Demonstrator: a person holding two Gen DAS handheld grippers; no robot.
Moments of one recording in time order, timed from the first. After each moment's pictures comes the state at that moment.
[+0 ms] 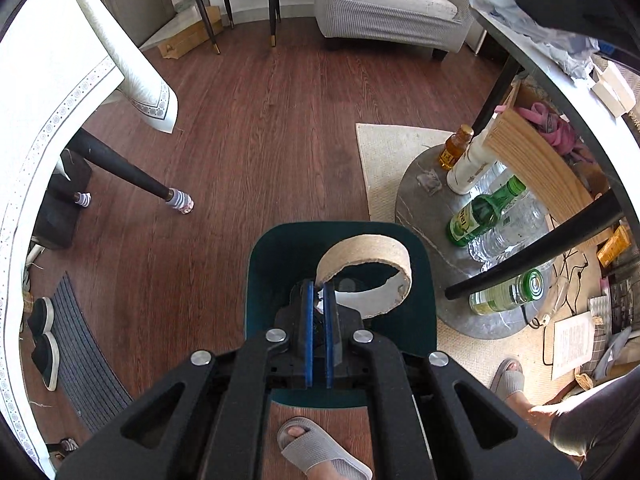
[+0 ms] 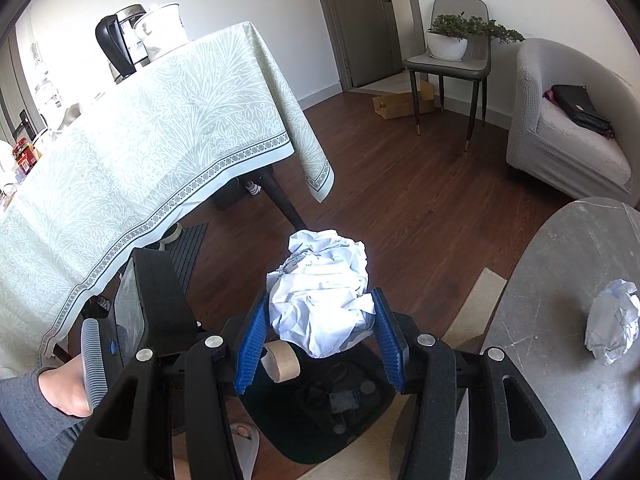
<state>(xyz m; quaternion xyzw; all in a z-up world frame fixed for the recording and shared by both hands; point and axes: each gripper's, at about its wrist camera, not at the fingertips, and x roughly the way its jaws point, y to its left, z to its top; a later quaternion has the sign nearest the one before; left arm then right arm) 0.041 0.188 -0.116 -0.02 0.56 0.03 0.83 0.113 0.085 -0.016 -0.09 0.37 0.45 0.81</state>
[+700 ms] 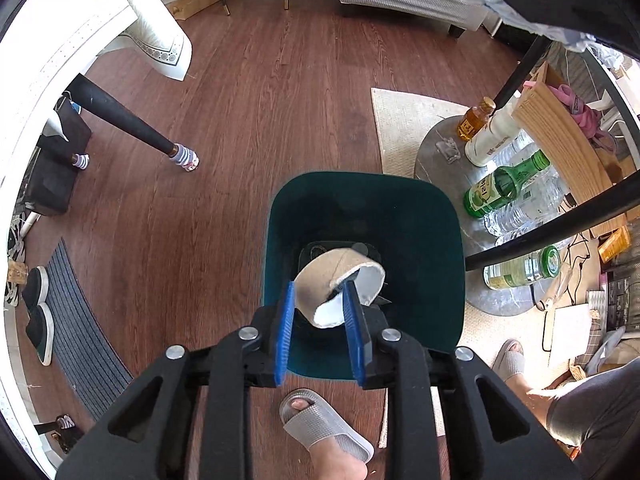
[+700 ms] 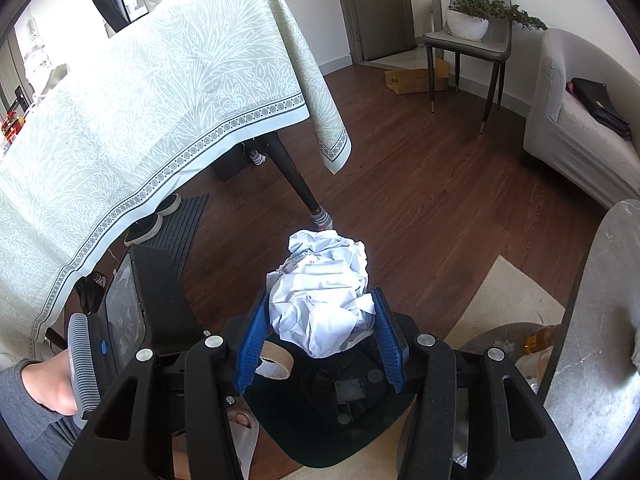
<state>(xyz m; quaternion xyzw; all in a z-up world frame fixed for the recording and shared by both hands) 0.026 0.222 -0.145 -0.05 0.60 0.04 0.80 0.109 0.138 -0.047 -0.13 0.40 0.46 0.78</state>
